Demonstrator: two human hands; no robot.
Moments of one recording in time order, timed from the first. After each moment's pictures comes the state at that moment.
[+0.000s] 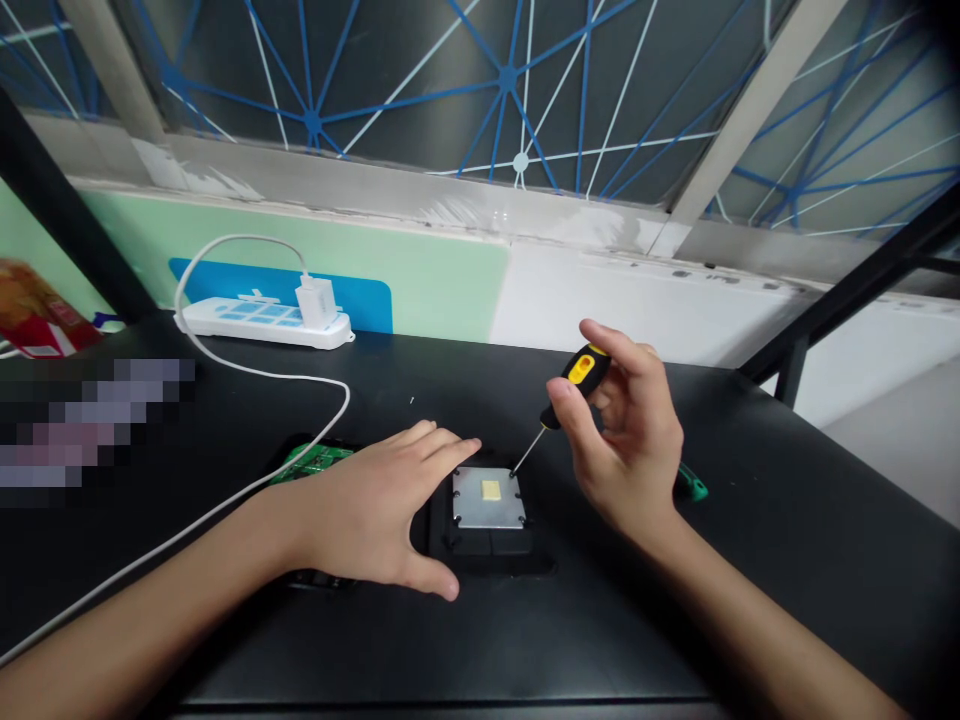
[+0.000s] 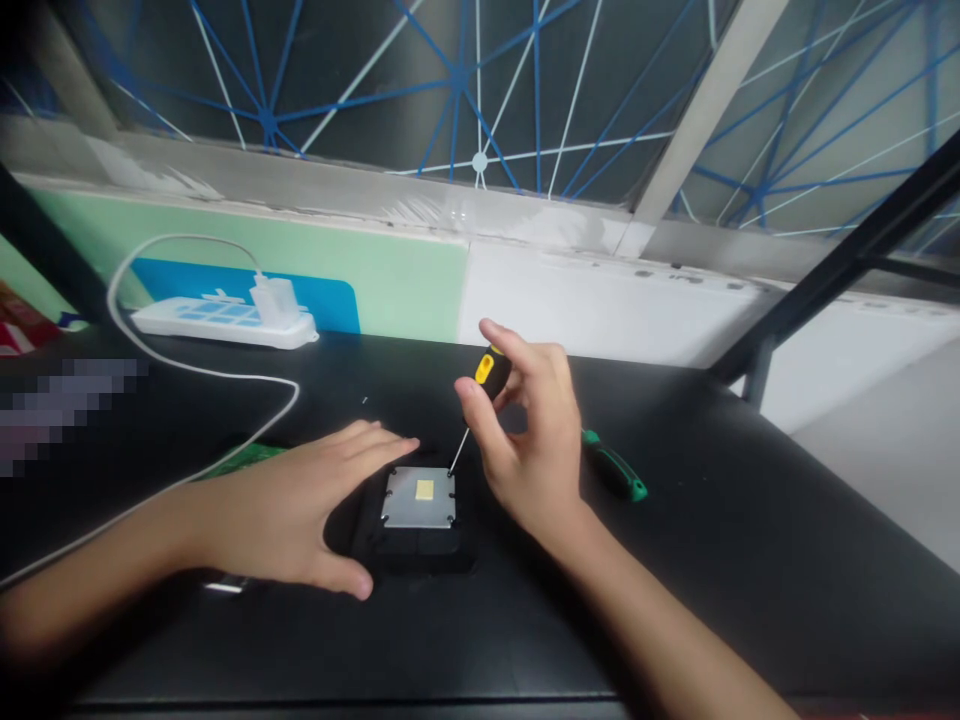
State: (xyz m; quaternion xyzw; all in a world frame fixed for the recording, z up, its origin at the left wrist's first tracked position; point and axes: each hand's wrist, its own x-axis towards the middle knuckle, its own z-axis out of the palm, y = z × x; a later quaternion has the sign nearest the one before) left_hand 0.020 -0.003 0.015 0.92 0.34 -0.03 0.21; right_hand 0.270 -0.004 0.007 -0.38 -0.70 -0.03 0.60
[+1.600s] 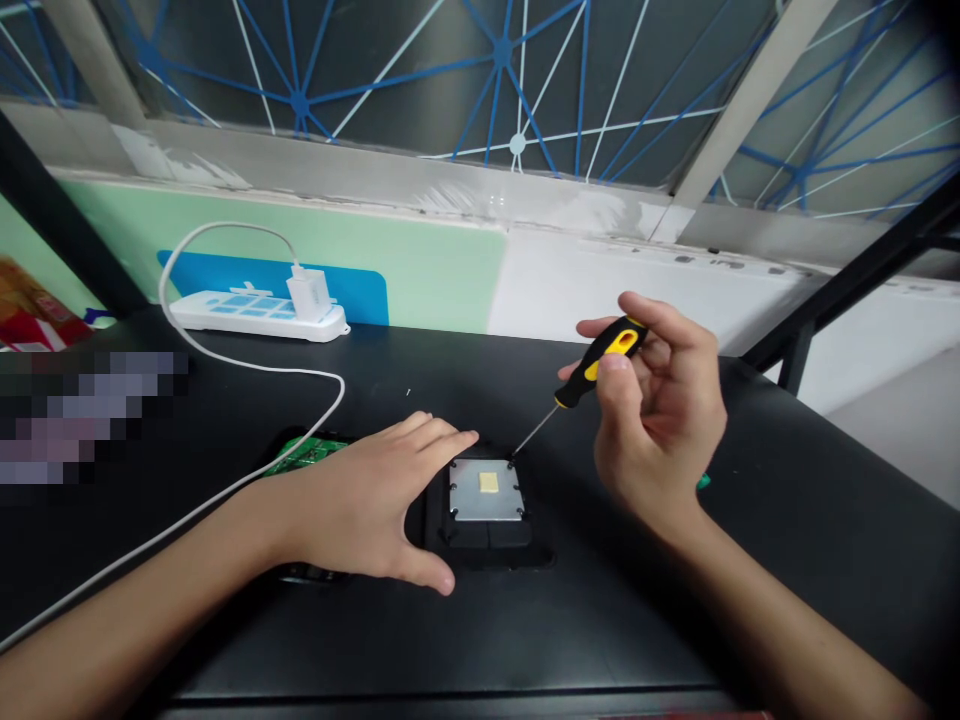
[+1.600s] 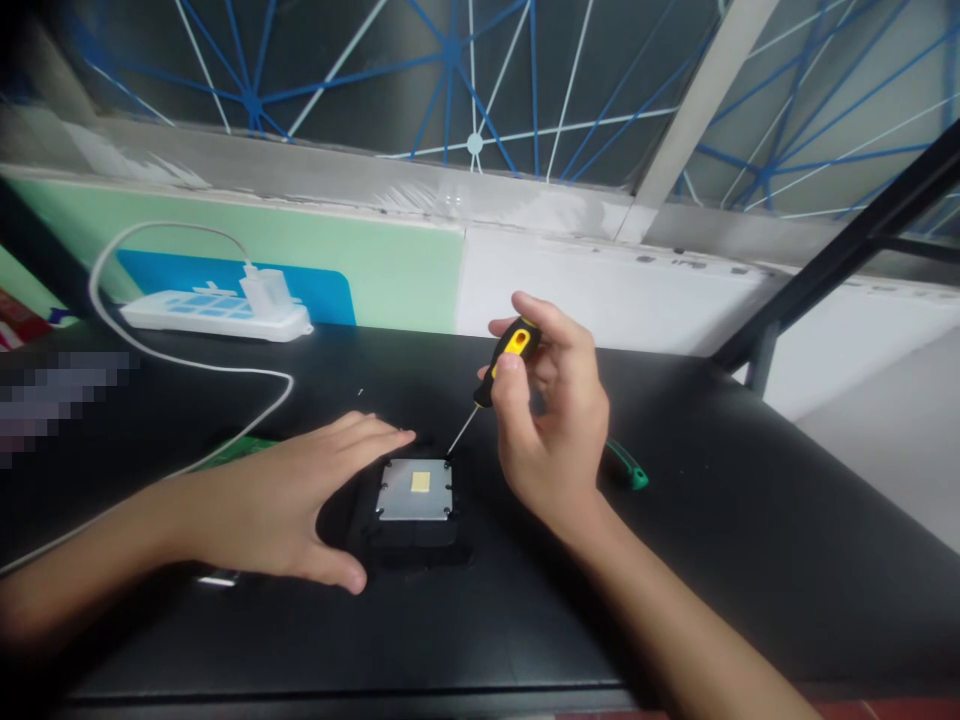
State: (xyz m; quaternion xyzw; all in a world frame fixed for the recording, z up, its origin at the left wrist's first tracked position) left_hand 0.019 -0.002 0.015 0.92 0.32 0.01 0.21; right_hand 0.271 -0.004 0.014 -0.35 -0.66 0.00 0.66
